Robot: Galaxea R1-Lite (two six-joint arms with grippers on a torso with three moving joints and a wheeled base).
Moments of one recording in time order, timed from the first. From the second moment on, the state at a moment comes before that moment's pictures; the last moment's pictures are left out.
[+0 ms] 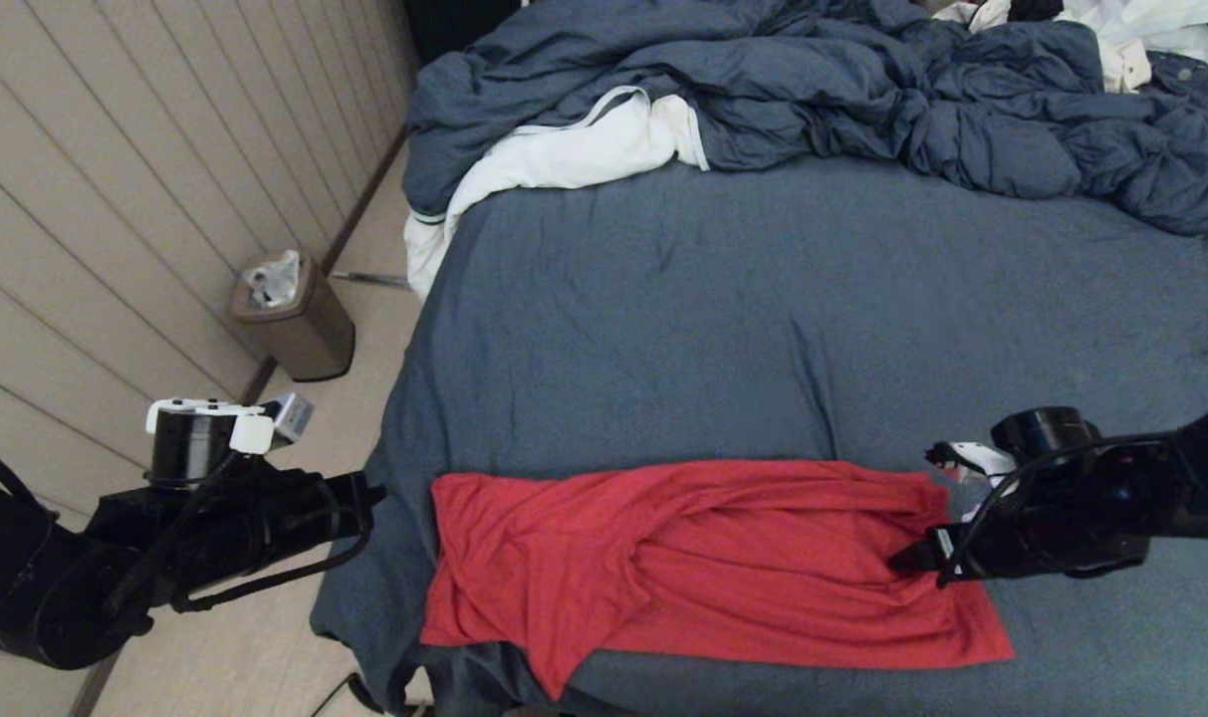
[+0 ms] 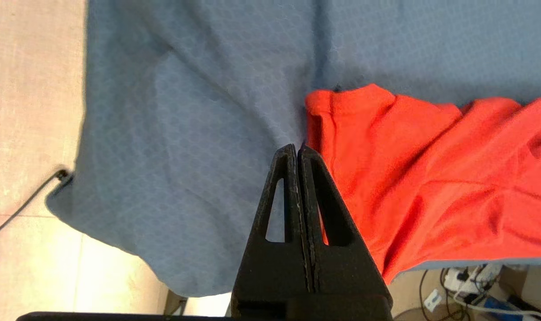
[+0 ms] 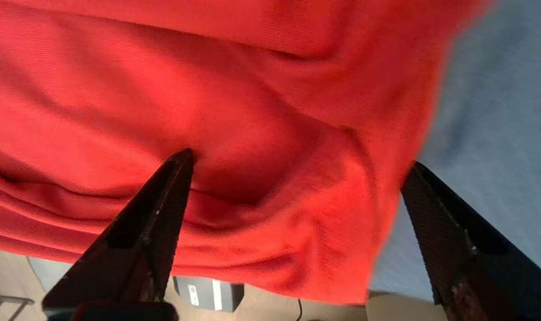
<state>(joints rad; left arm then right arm) -0.23 1.81 -0.54 -0.74 -0.16 -0.37 -0.15 1.99 -0.86 -0.08 0.15 -0.18</state>
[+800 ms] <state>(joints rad) -0.23 1.79 -0.53 -0.75 -0.16 -0.37 -0.13 2.01 -0.84 -0.11 0.15 -0.18</state>
